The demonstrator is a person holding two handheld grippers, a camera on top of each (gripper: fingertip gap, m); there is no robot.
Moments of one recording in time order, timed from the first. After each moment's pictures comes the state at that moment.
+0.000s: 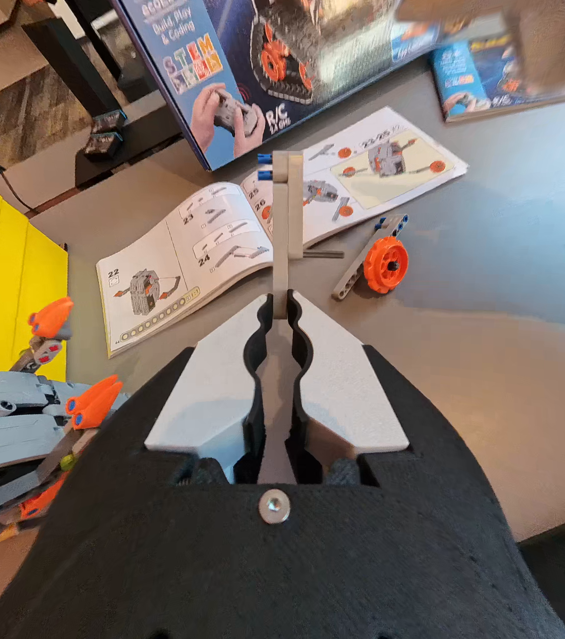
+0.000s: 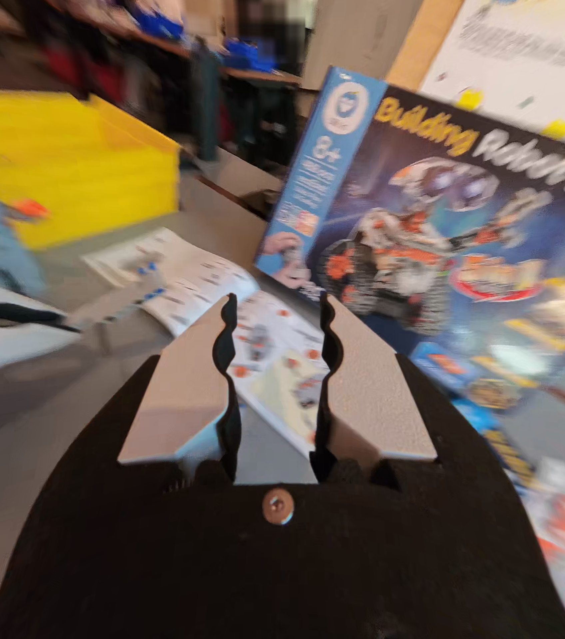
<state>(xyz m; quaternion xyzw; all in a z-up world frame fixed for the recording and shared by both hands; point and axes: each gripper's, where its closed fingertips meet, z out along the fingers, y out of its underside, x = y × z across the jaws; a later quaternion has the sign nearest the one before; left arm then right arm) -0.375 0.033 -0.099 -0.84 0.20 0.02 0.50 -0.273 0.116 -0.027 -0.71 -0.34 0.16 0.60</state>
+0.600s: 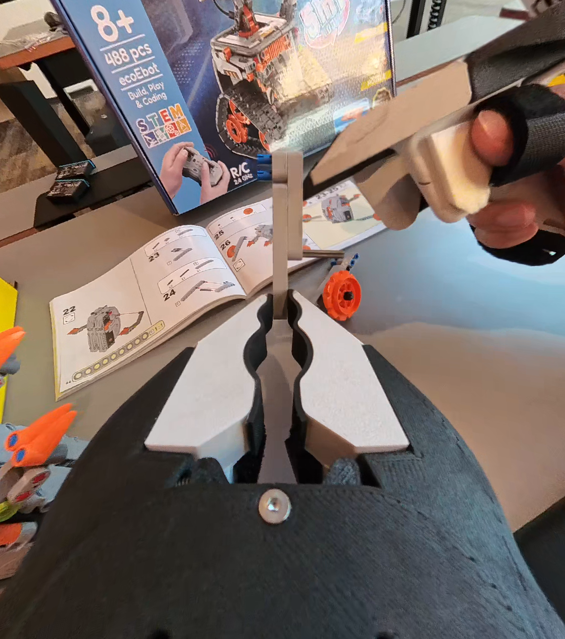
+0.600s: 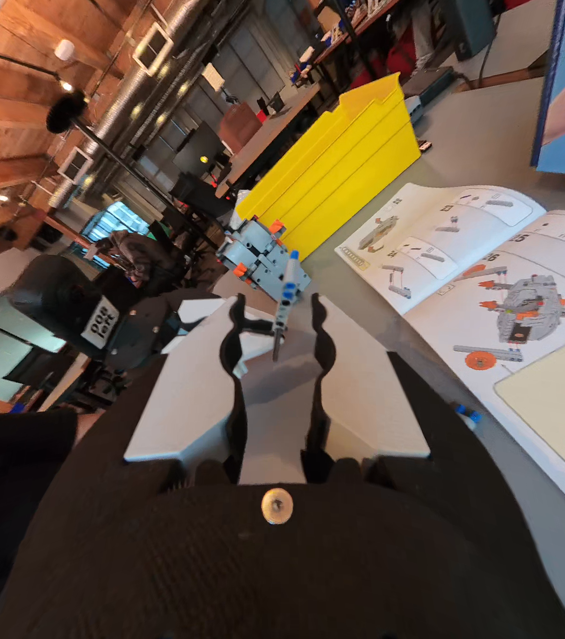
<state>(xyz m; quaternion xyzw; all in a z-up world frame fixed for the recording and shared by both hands) -0.350 0.031 -0.090 -0.81 0.22 -0.05 0.54 -0.332 0.057 -0.049 -0.68 -0.29 0.61 0.28</state>
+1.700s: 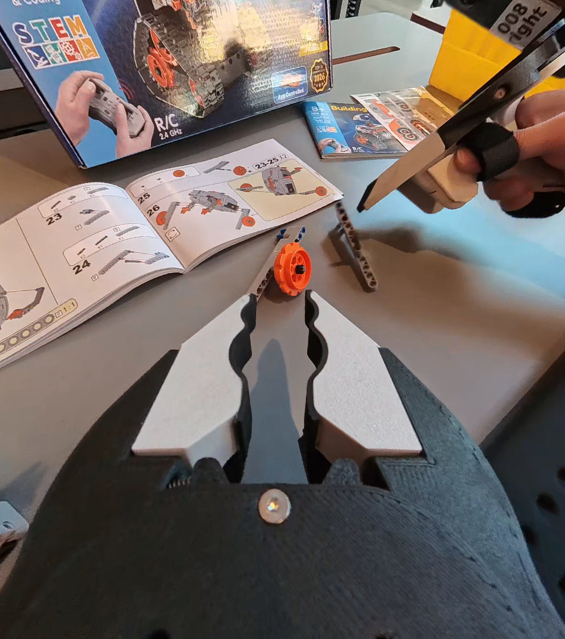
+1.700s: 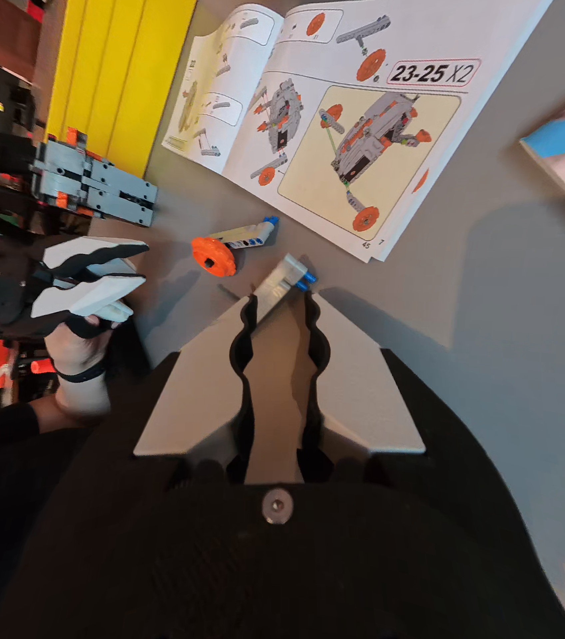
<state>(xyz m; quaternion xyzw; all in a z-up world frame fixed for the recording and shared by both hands) -0.333 0.016 -0.113 -0.82 0.23 -0.18 0.49 -0.216 0.073 -0.143 -0.86 -0.21 0.43 0.17</state>
